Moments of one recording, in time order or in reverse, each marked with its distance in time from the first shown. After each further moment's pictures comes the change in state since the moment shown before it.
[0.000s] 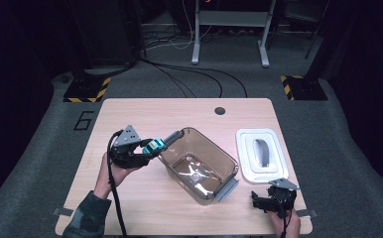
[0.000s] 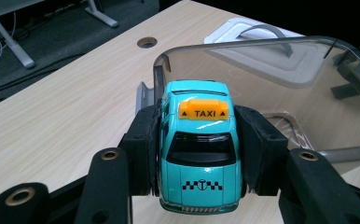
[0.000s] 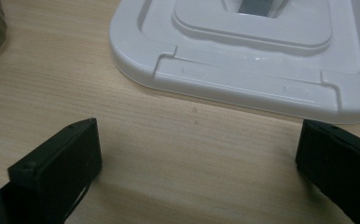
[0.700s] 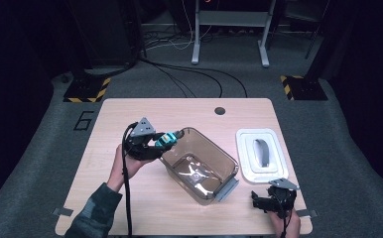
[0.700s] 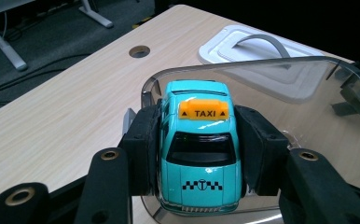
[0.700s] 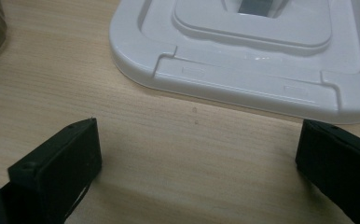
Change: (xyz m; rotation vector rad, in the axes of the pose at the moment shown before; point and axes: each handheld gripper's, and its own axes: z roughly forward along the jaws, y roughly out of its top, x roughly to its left) left arm -0.006 0.024 0.030 0.005 -0.013 -0.002; right arm 0.000 0.000 0.000 0.000 0.000 0.000
